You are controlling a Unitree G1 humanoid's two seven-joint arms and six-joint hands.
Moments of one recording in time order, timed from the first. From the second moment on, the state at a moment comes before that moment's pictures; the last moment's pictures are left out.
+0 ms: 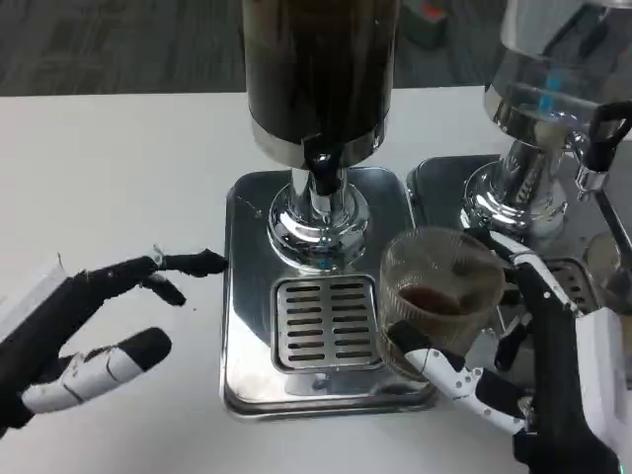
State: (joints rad) left arm 0.03 0.56 0.21 0.49 -0.15 -1.07 -0.70; right arm 0.38 -0.06 0.25 -0.09 -0.64 -0.39 -0.59
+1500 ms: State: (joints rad) left arm 0.13 0.74 0.06 0.45 -0.04 -1.30 -0.57; right arm 0.54 -0.08 0.25 -0.25 -0.65 -0.41 -0.53
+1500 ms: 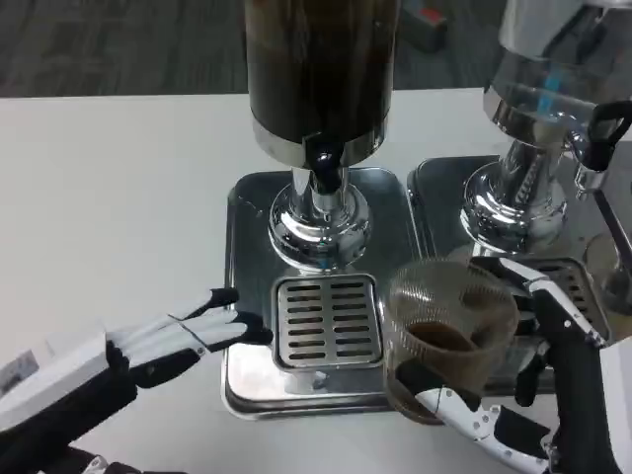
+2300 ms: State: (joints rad) left arm 0.12 0.75 0.03 0.46 -0.04 -1.32 -0.56; right arm 0.55 -0.05 0.23 -0.25 -0.66 -0.45 -0.54
